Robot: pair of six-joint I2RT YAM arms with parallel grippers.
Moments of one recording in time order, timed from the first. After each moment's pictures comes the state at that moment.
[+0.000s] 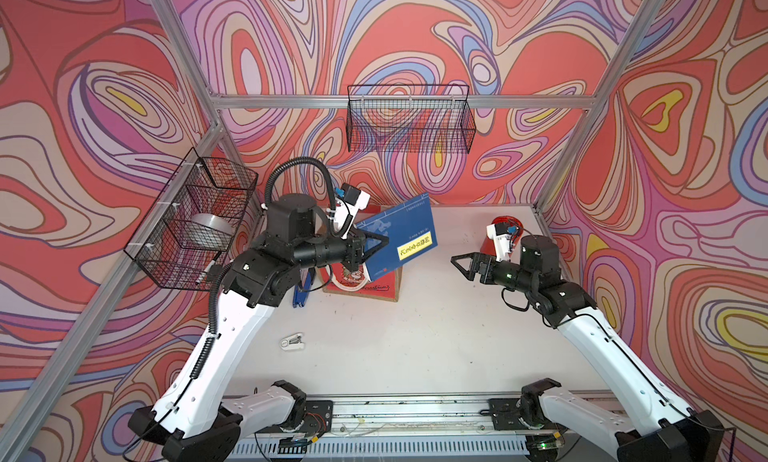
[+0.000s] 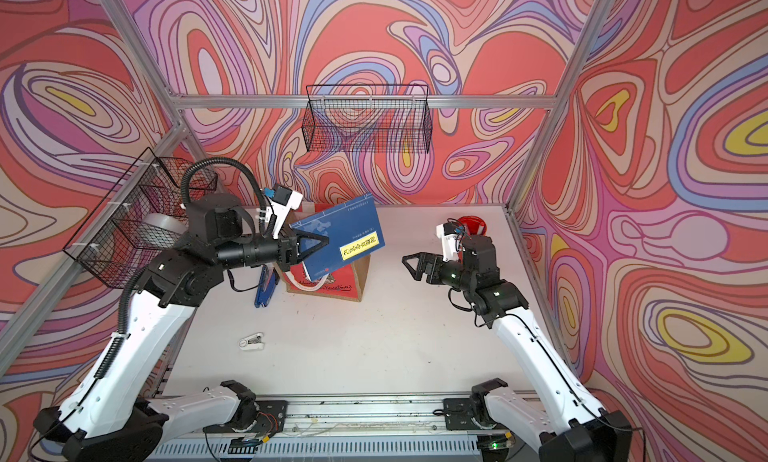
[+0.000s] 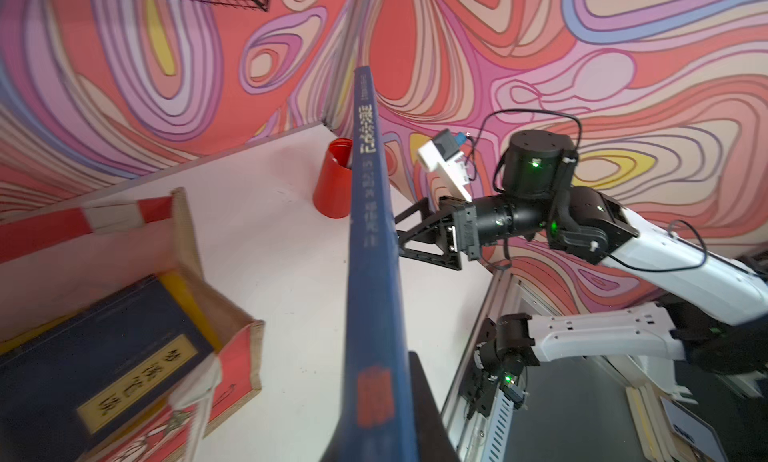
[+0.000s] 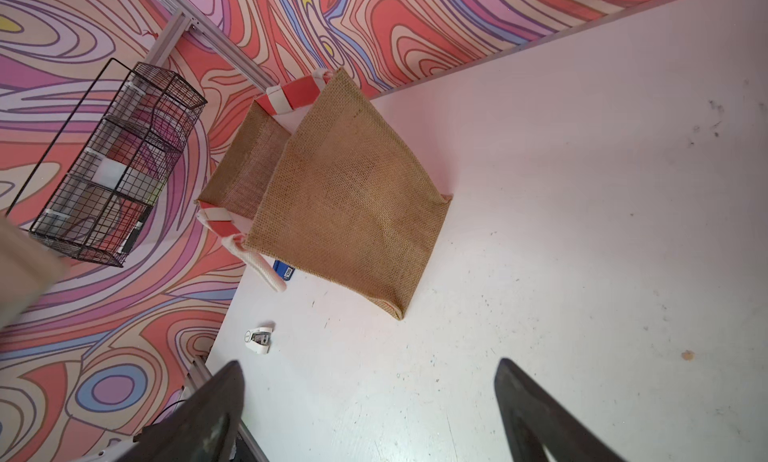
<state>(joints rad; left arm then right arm) -0.43 1.21 1.64 -0.84 0.55 -0.20 0.26 1.04 0.94 -0.38 -0.47 0.45</state>
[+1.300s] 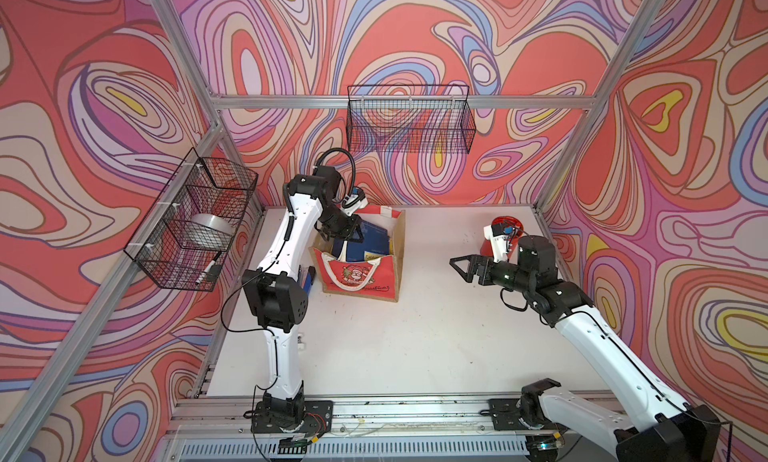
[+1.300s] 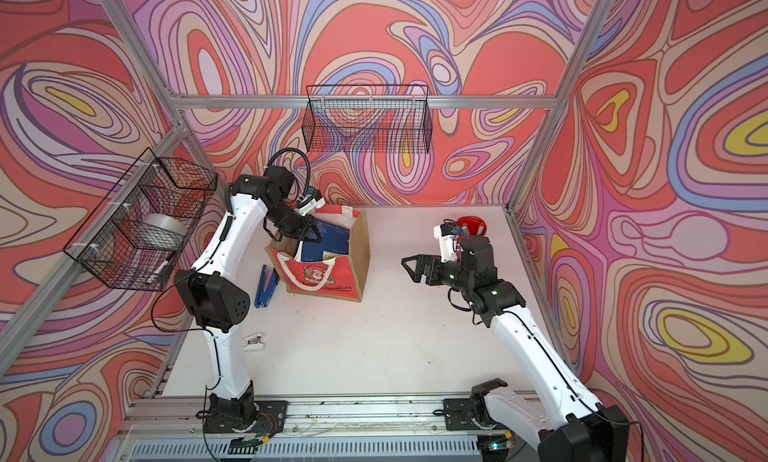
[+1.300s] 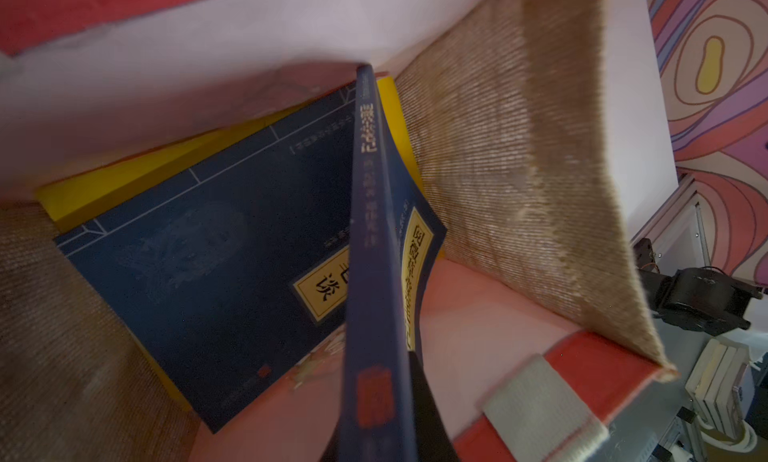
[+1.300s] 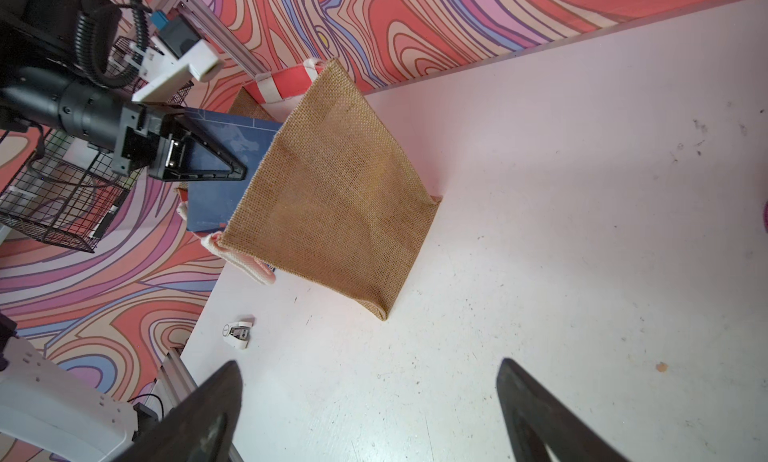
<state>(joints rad) -0.20 2.09 2.27 -1.51 0.47 0.18 0.26 1.06 0.93 -0.38 -0.46 0.38</state>
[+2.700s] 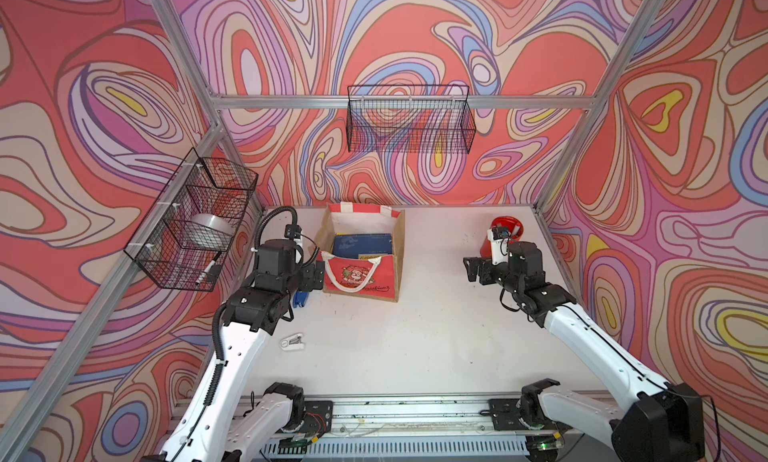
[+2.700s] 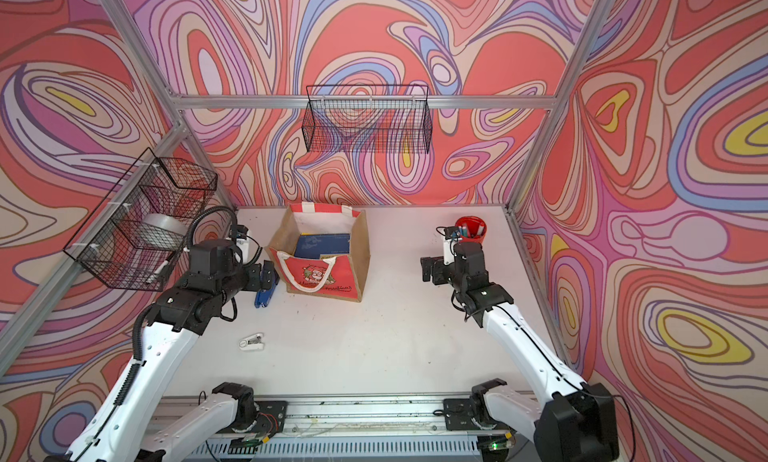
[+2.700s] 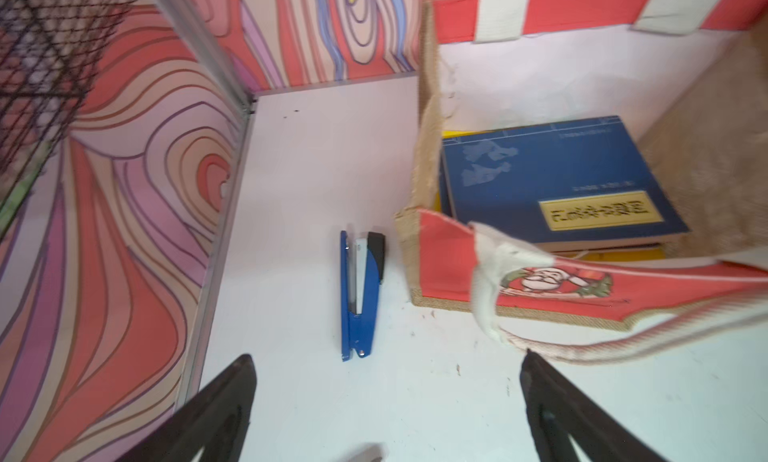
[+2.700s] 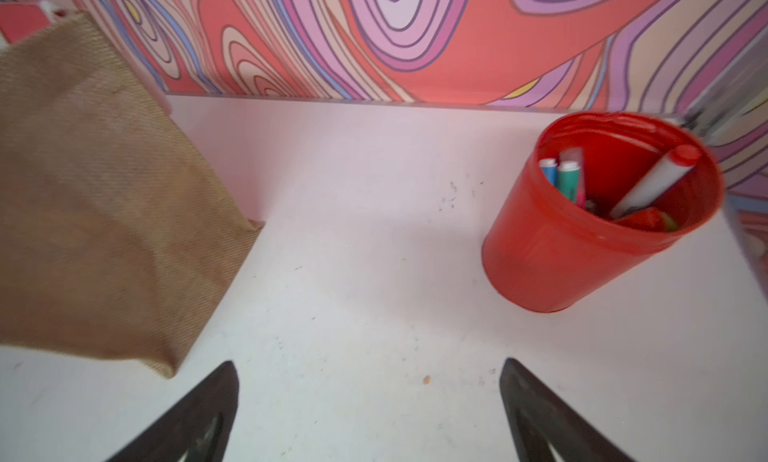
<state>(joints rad) -0.19 0.89 1.00 -0.74 -0.26 -0.08 0.26 1.11 0.78 -0.18 0.04 0.06</state>
